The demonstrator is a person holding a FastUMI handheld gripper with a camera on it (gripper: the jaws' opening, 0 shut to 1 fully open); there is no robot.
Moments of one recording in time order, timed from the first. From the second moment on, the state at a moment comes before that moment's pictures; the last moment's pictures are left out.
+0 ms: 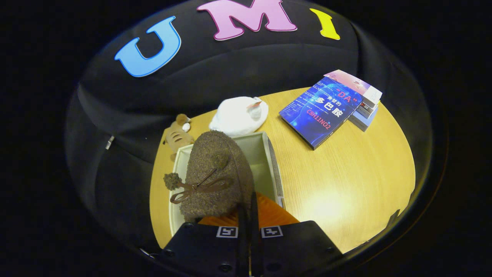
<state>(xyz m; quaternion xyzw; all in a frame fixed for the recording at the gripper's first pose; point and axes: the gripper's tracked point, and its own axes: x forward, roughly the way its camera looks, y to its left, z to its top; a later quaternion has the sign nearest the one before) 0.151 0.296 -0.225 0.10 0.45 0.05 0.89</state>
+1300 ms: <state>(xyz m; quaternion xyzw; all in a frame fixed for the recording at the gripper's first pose) 0.106 0.264 -0.126 0.02 0.30 0.09 0.95</state>
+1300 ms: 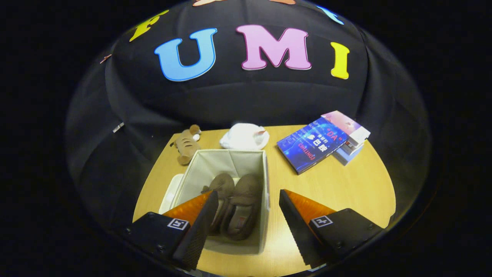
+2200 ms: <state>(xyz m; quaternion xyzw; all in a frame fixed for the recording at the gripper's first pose) 0.056 0.040 0.005 0.02 0.12 0.14 0.98</state>
